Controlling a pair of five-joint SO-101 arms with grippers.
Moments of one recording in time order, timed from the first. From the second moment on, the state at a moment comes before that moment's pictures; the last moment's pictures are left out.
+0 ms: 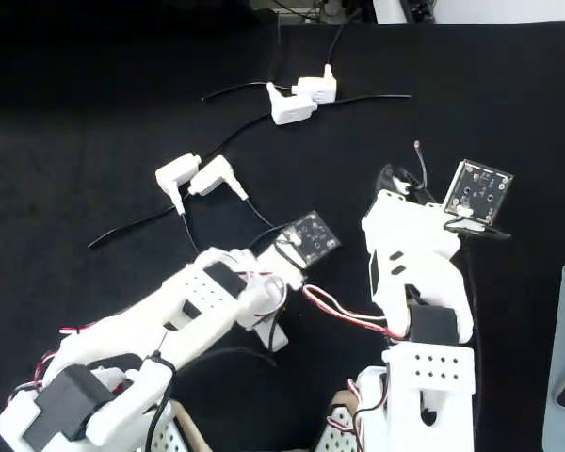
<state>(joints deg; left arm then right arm) 35.4 -17.4 54.3 37.8 -15.3 4.9 -68.3 72.6 26.1 -15.3</state>
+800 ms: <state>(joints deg) 26.8 -32.2 50.8 56.5 -15.3 4.9 -68.3 72.6 26.1 -15.3</state>
